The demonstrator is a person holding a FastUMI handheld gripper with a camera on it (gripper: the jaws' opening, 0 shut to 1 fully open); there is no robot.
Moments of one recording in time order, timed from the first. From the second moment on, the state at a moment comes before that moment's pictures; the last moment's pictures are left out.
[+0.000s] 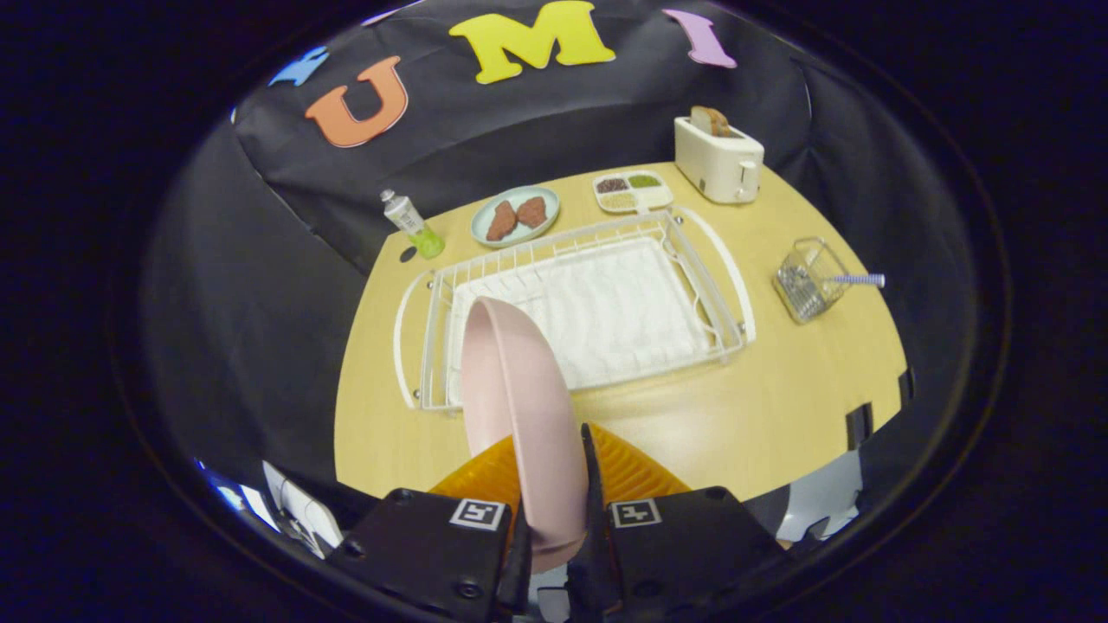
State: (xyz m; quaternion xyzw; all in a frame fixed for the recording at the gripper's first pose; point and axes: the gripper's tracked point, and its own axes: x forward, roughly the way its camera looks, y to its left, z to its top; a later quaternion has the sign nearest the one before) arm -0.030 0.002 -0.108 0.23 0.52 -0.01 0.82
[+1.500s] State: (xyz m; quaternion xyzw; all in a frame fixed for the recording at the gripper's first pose) arm -0.033 -0.092 -0.265 0.29 0.57 0.03 0.77
